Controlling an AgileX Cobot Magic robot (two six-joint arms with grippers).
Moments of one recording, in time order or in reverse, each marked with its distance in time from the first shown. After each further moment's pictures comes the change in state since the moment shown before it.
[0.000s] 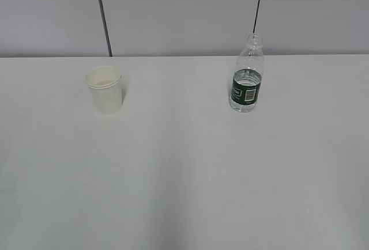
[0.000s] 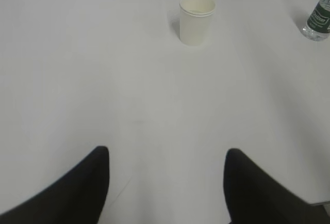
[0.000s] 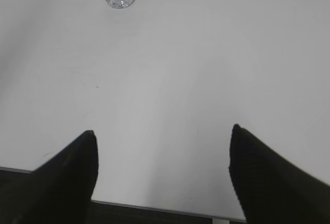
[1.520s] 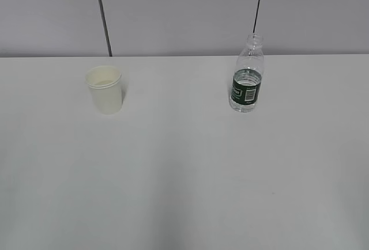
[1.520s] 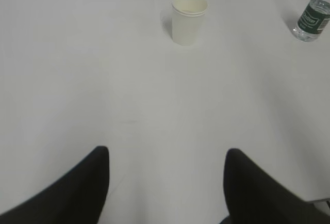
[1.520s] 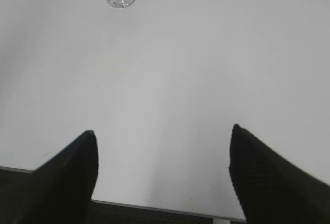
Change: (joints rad) left arm 0.000 0.000 0.000 -0.026 0.001 0.000; right arm 0.000 0.000 0.000 0.002 0.002 0.000
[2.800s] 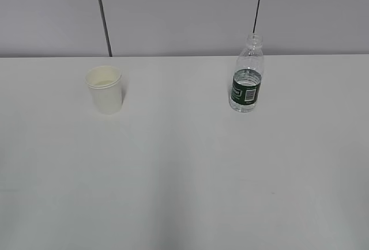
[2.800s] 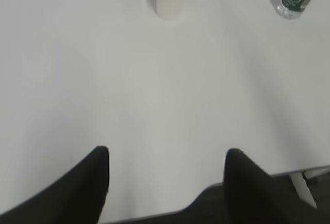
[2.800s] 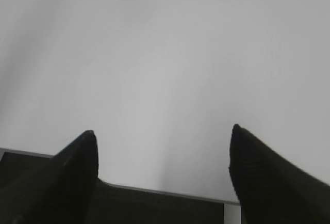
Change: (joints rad) left arm 0.000 0.000 -0.041 -0.049 0.104 -0.004; right arm 0.000 0.000 -0.042 0.042 0.087 0.000
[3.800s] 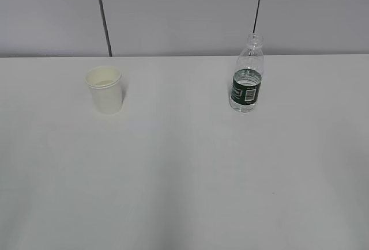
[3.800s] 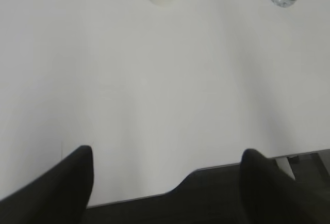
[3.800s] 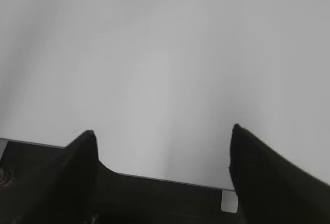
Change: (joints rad) left arm 0.001 0.119 -0.092 -0.034 0.062 -0.015; right arm 0.000 0.223 -0.150 0.008 0.031 0.000
